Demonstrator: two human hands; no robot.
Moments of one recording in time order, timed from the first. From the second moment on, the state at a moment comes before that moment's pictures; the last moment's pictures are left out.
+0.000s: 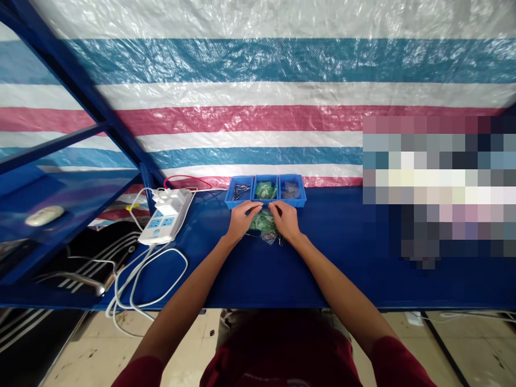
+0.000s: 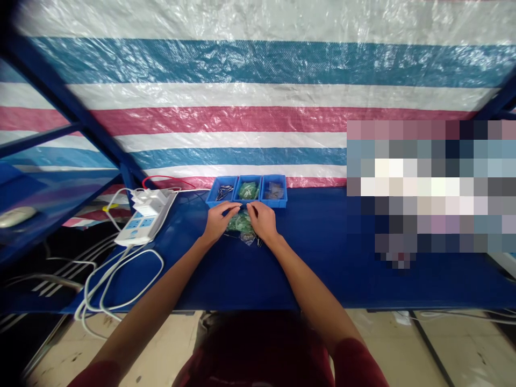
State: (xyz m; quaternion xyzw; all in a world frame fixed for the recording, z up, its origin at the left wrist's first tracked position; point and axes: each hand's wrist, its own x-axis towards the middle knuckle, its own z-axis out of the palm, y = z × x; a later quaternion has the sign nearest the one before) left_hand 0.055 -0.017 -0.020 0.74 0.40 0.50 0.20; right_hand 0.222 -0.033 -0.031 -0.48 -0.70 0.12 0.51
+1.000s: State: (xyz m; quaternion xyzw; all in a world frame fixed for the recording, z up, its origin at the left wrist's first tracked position) left_hand 0.062 -0.009 -0.028 0.55 0.37 0.56 0.49; right_hand 0.222 -0.036 -0.032 -0.45 -0.74 0.17 0.48
